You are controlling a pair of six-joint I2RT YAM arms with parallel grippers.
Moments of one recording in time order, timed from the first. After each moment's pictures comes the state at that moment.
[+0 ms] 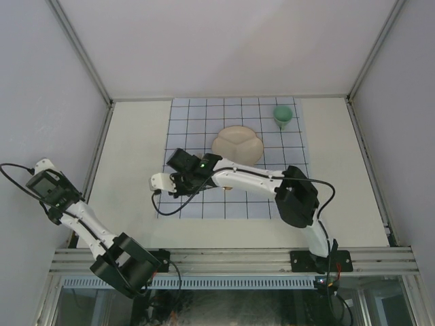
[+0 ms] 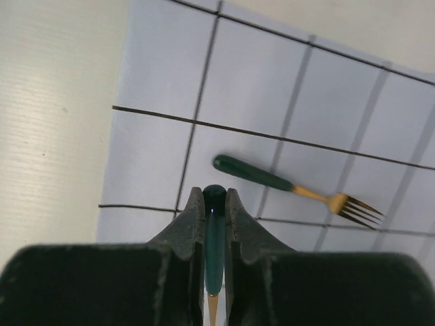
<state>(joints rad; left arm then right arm) 0.92 0.95 0.73 -0.37 0.07 0.12 1.09 2.11 1.79 -0.71 -0.22 -0.73</state>
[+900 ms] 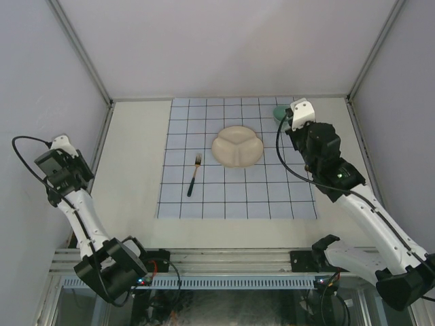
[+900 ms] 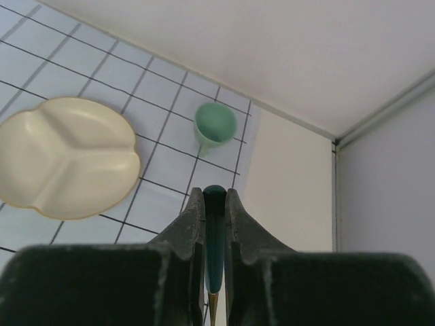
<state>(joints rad) 0.69 1.00 0.87 -0.46 0.20 0.12 0.50 1.00 1.08 -0.31 0.32 -0.29</state>
